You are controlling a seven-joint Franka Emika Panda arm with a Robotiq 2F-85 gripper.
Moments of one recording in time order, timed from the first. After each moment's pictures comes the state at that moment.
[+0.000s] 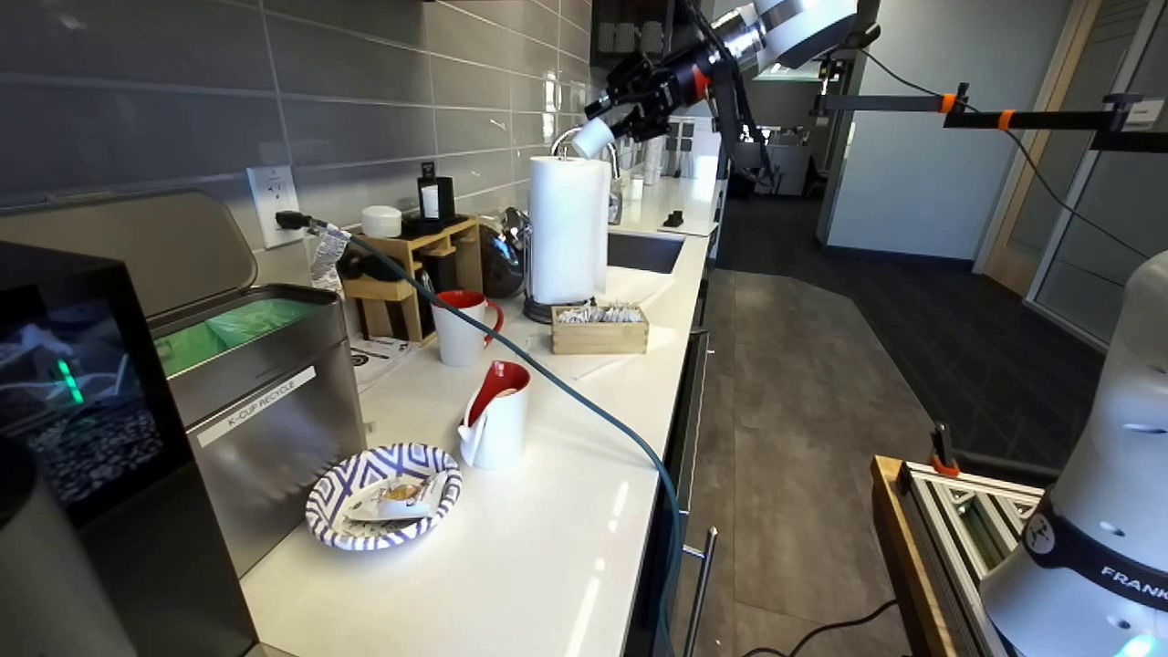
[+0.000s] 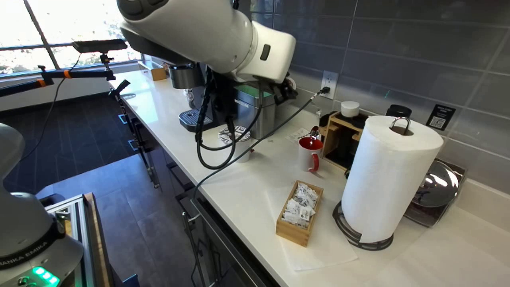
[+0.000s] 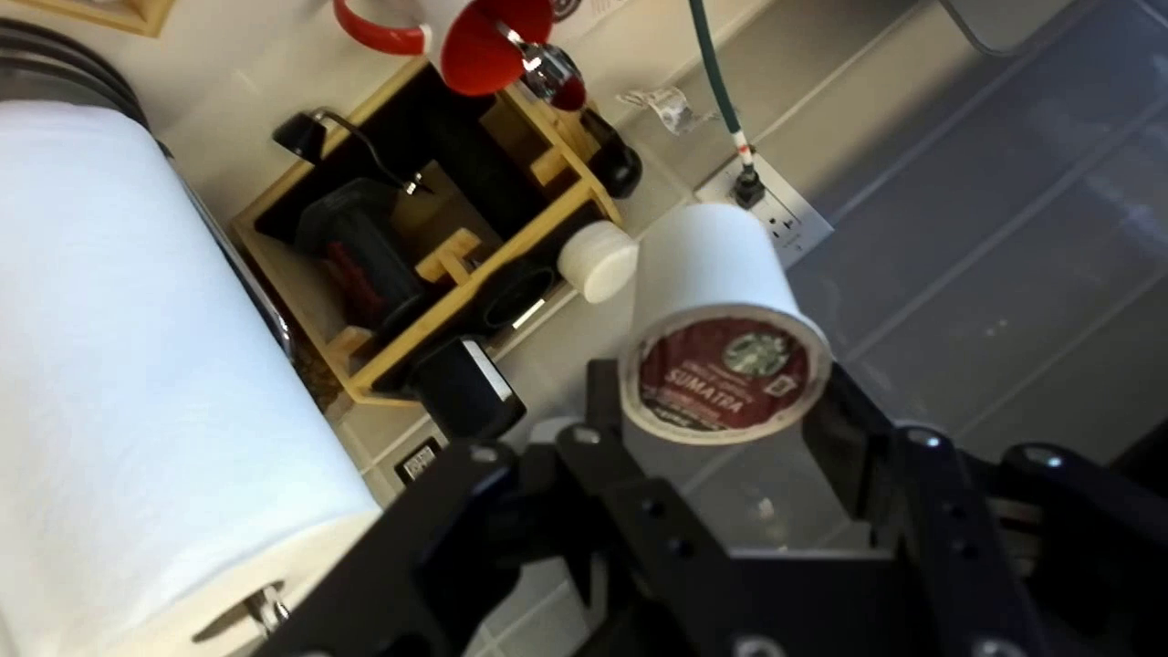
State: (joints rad) arm -0.28 -0.21 -0.26 -2.15 1.17 2.46 -0.80
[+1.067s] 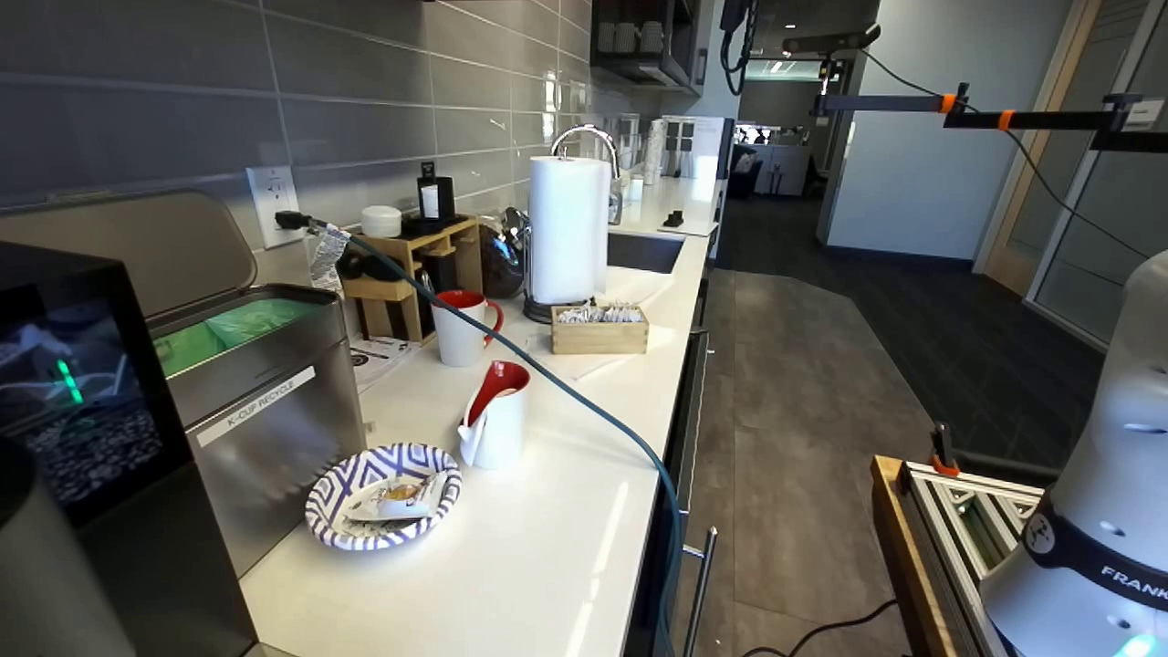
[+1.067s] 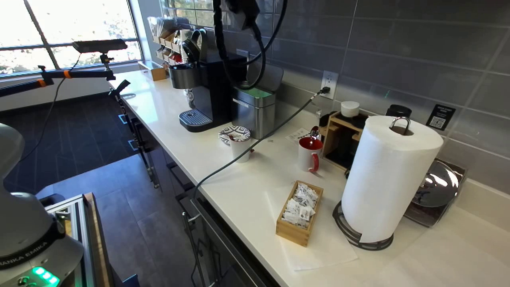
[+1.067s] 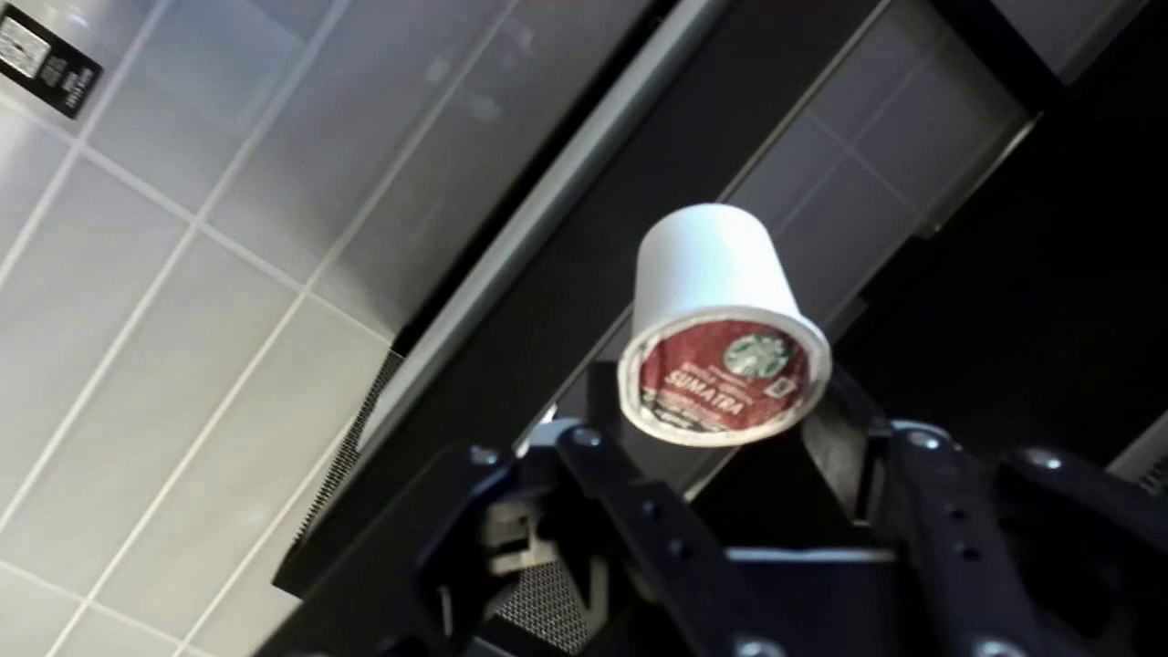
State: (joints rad) arm -0.28 -0.24 -0.37 -1.88 1.69 2.36 -0.89
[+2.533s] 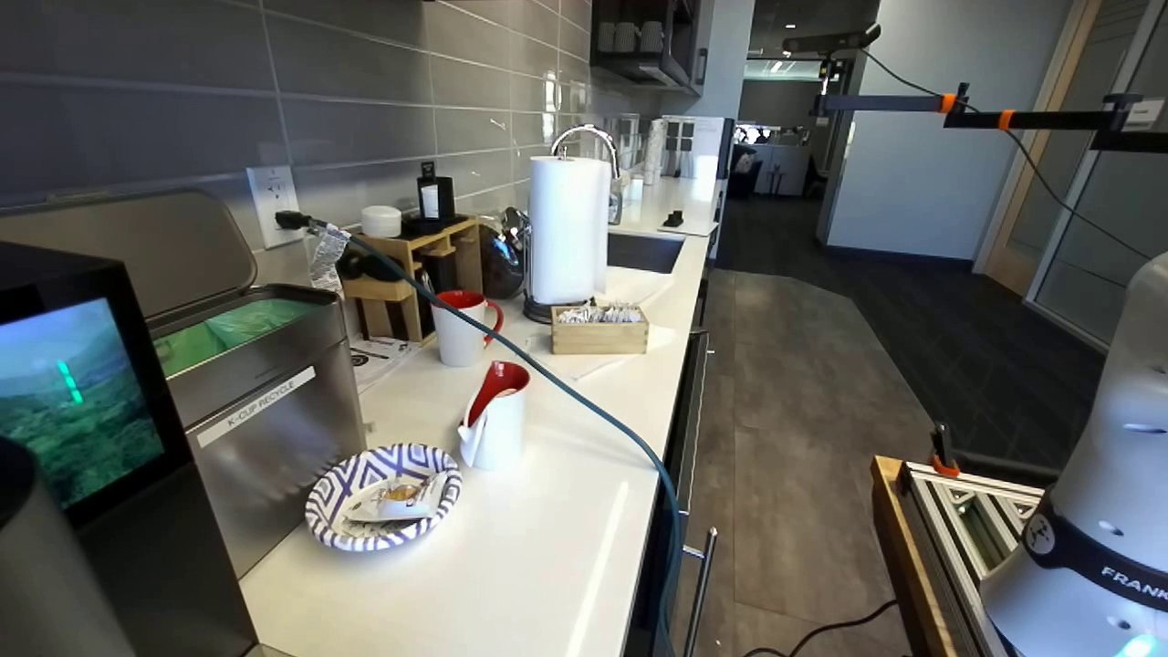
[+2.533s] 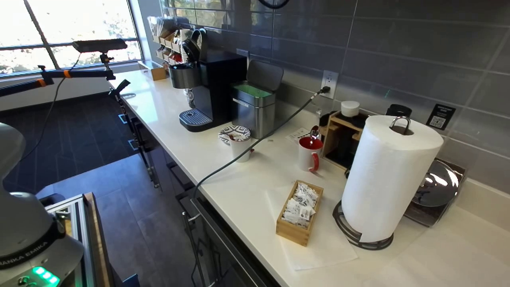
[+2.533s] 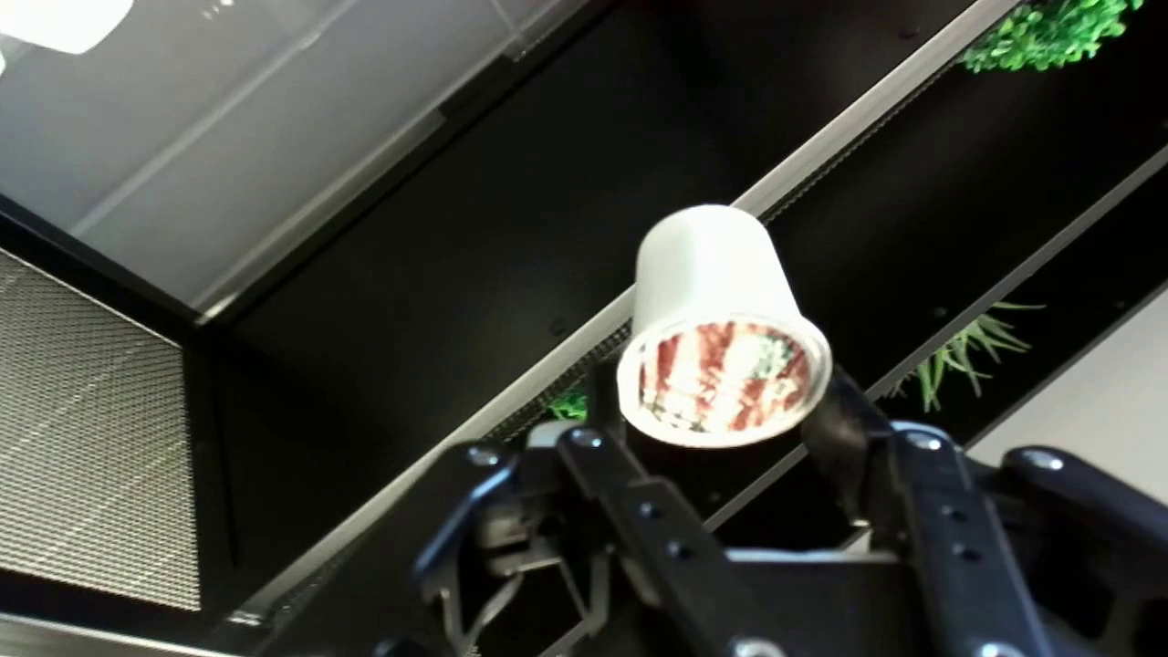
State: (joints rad) arm -0.30 -0.34 -0.26 -1.86 2.16 2.20 -1.46
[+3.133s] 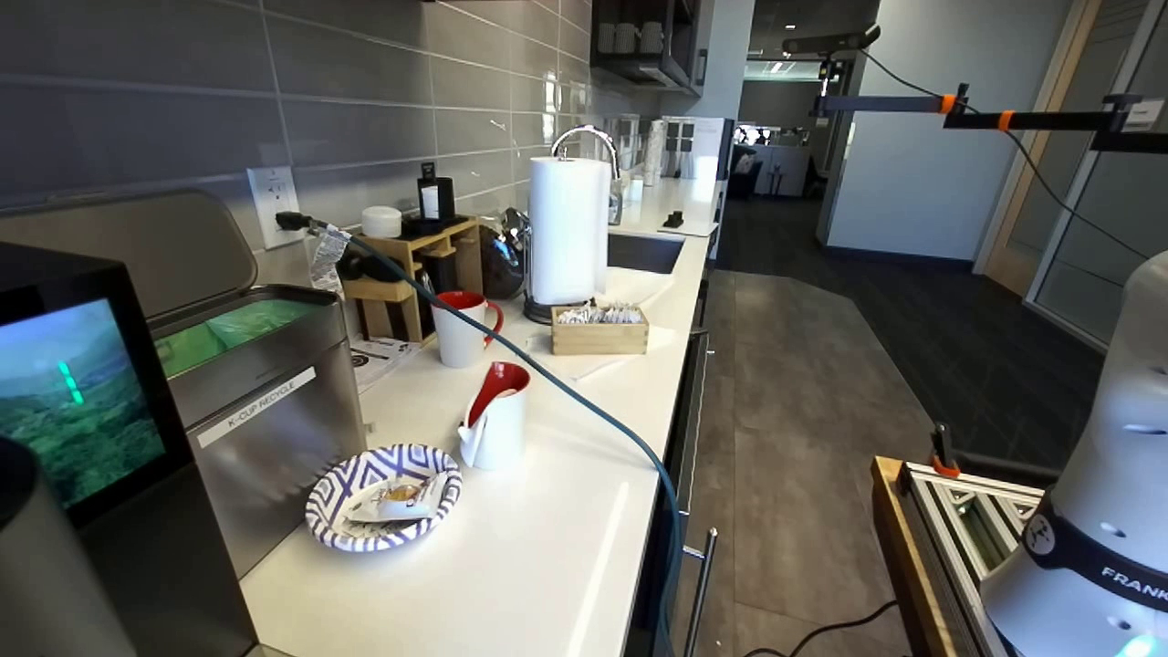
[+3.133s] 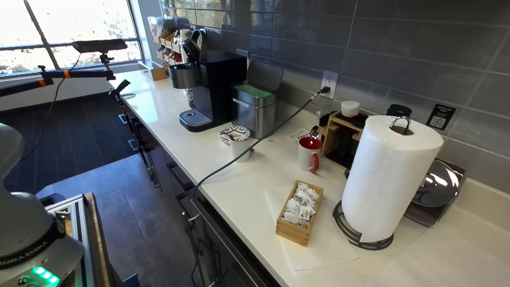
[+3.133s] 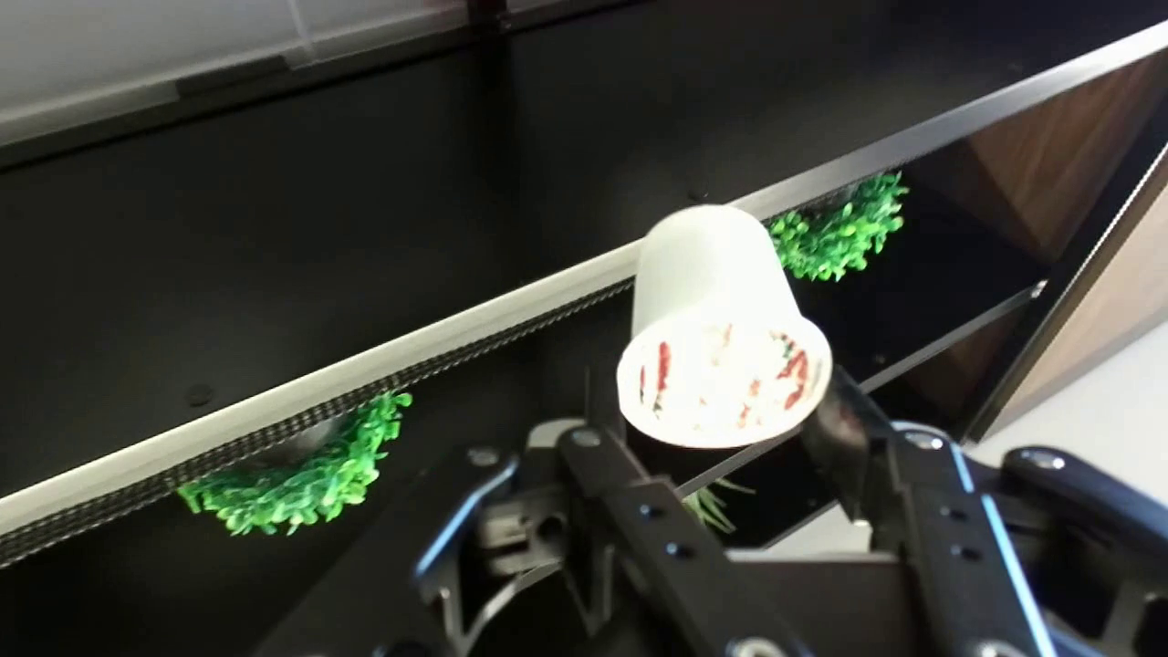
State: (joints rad) arm -0.27 -0.30 -0.18 -1.73 2.00 2.11 -1.71
